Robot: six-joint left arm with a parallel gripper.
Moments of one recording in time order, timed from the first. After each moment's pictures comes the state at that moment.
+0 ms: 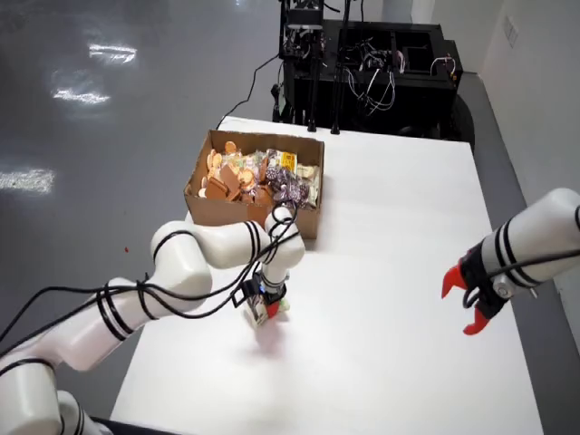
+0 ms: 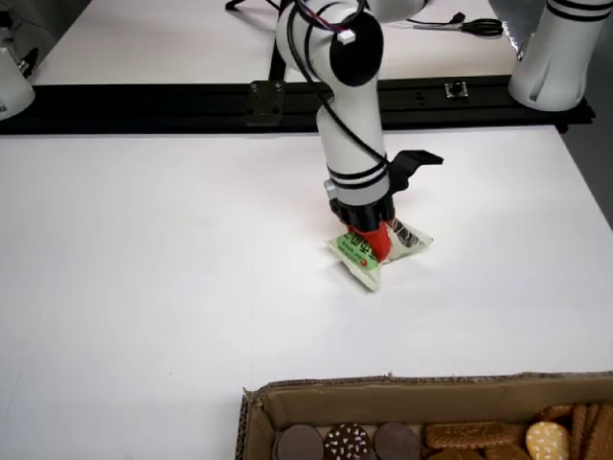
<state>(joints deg) -49.2 74.1 36.0 14.3 73.9 -90.0</state>
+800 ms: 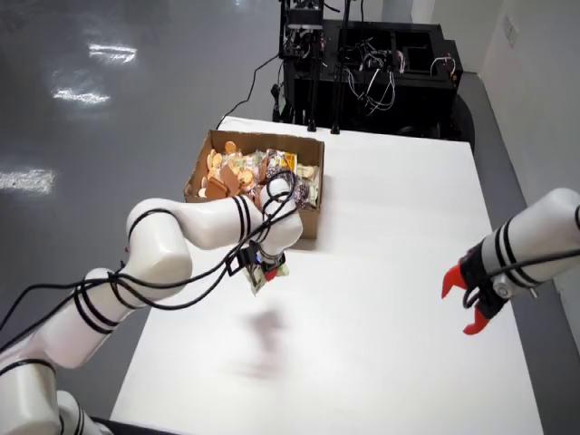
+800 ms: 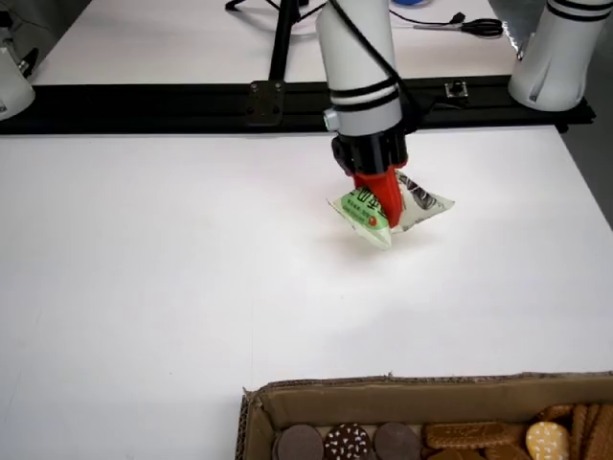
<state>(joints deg) -51.0 60.7 43.7 22.1 74.2 -90.0</state>
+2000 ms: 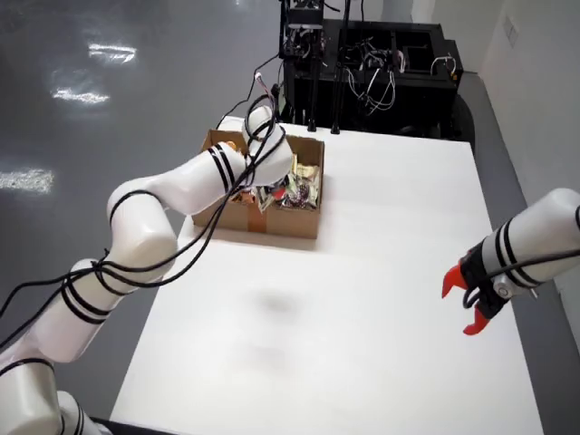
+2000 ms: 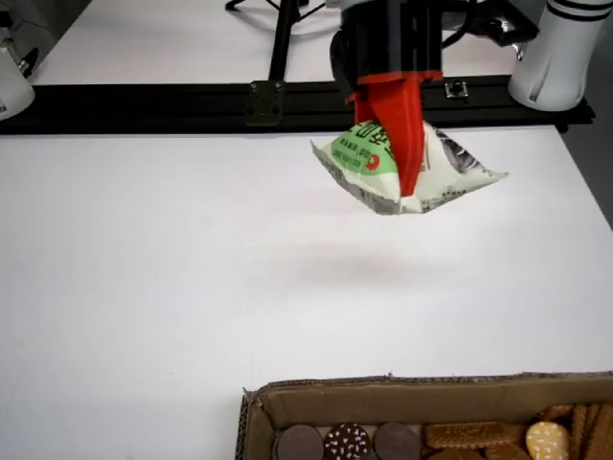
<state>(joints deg) -47.3 55.3 28.2 29.3 74.2 -74.8</state>
